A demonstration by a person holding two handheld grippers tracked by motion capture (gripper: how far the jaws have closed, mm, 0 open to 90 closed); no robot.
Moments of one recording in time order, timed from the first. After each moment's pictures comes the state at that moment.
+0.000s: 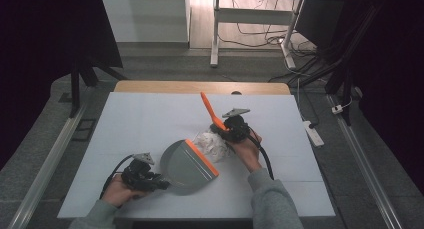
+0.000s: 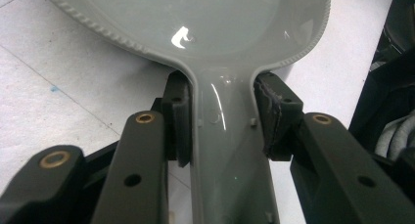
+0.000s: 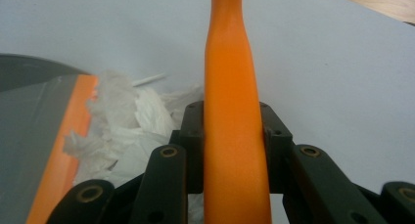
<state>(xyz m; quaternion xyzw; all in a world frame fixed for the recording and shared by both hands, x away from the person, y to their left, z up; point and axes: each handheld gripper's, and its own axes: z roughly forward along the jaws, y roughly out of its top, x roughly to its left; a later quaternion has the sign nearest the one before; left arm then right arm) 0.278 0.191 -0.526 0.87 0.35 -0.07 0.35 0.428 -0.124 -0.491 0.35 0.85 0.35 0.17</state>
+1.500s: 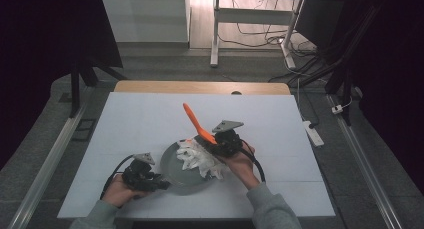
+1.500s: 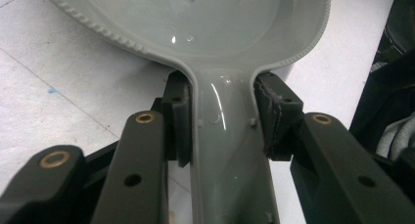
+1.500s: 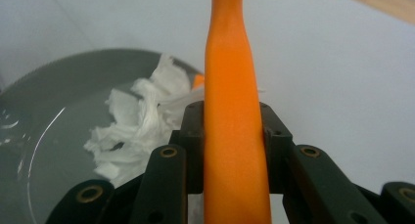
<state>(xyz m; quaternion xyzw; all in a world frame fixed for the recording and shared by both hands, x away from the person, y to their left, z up) 0.277 0.189 -0.526 0.87 0.36 -0.07 0.35 0.374 -0.105 -0.477 0.29 0.86 0.40 0.15</state>
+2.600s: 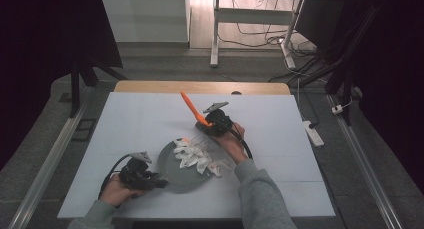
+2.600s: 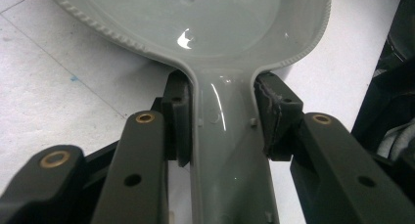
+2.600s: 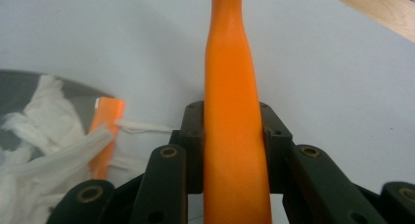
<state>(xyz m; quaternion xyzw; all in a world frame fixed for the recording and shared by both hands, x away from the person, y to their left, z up) 0.278 0.197 -0.526 0.86 0.37 -0.07 0.35 0.447 -0.069 -0.492 0.30 0.88 0.33 0.16</state>
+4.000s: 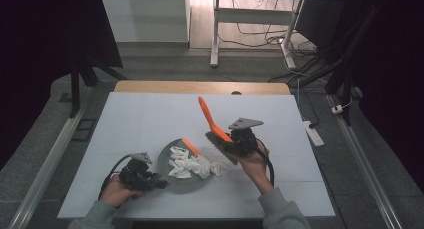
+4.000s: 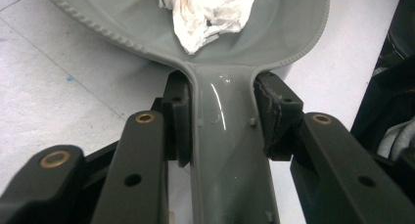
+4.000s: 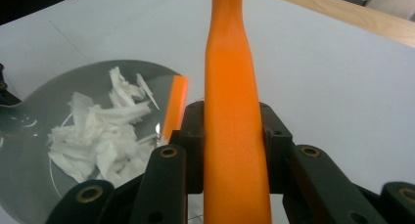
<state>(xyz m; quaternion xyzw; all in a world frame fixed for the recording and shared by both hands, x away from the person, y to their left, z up) 0.276 0.196 -0.525 0.86 0.37 -0.07 0.35 0.361 -0.145 -0.455 0.33 0.83 0.42 0.15</state>
